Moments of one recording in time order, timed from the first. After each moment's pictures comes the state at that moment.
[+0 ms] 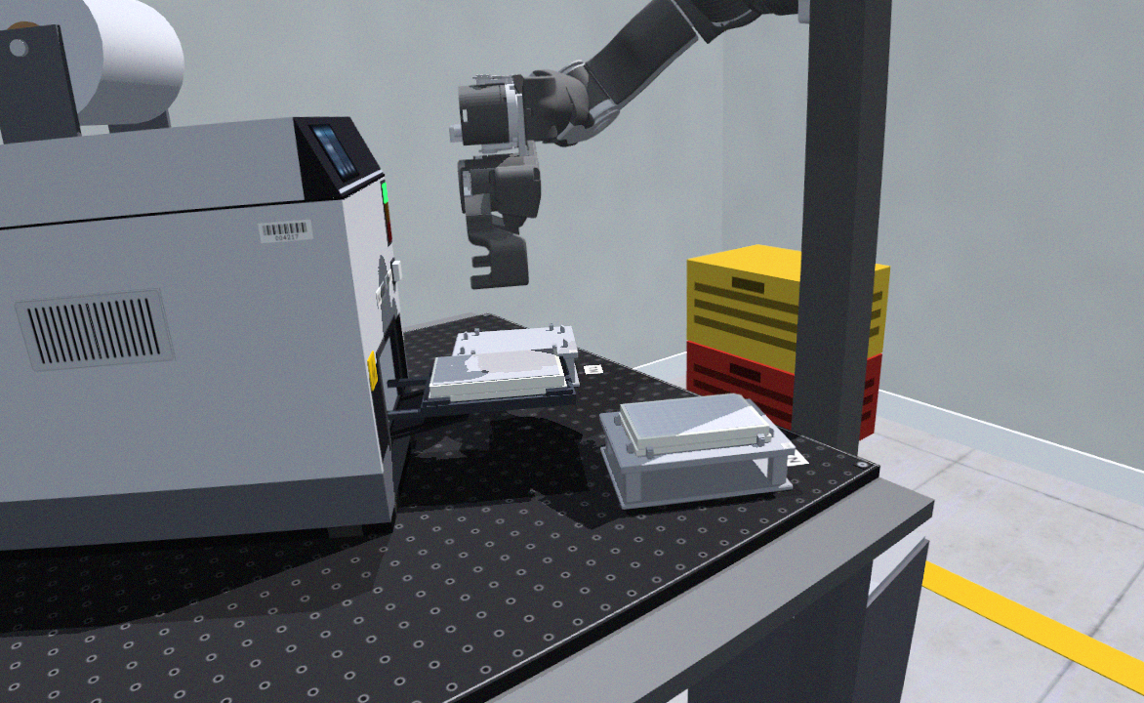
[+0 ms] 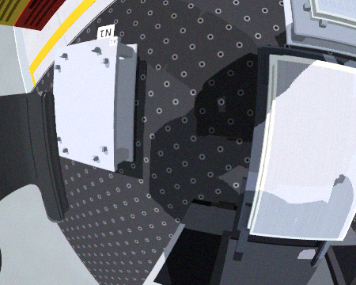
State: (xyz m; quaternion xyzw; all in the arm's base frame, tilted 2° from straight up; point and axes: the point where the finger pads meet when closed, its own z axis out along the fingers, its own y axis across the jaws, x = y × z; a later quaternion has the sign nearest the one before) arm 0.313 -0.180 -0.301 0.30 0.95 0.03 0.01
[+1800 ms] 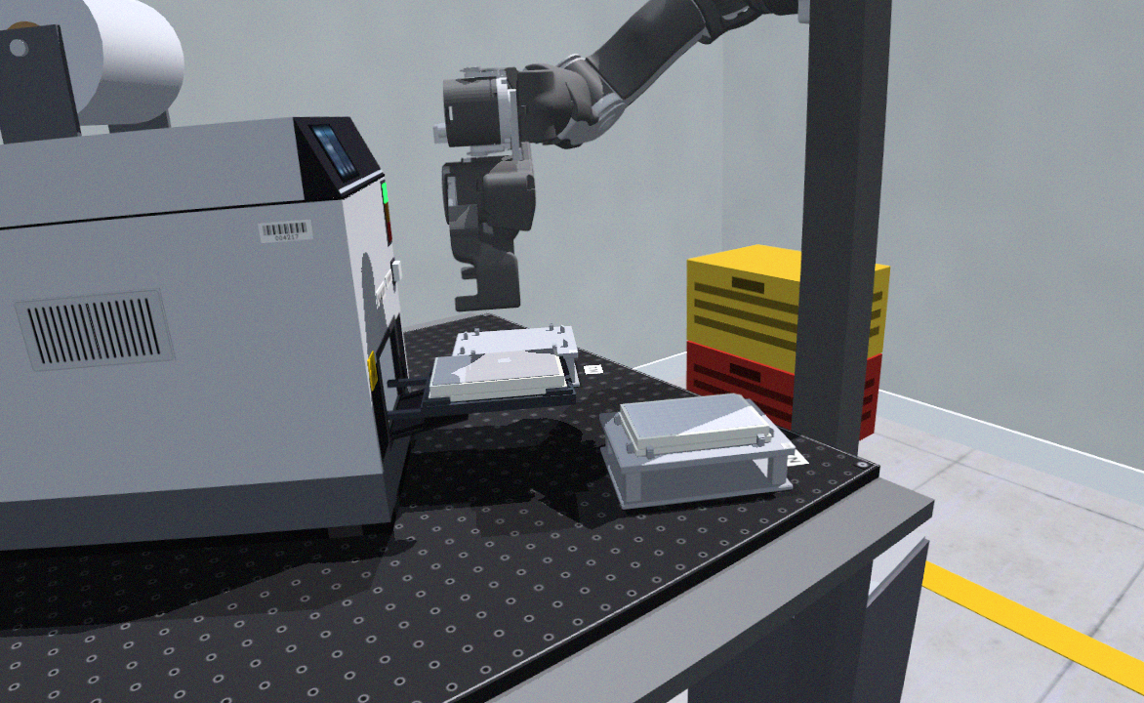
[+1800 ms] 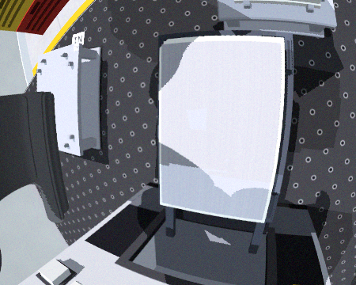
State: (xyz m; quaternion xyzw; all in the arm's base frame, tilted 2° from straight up) arm 0.367 -0.123 -0.296 0.31 0.95 0.01 0.01
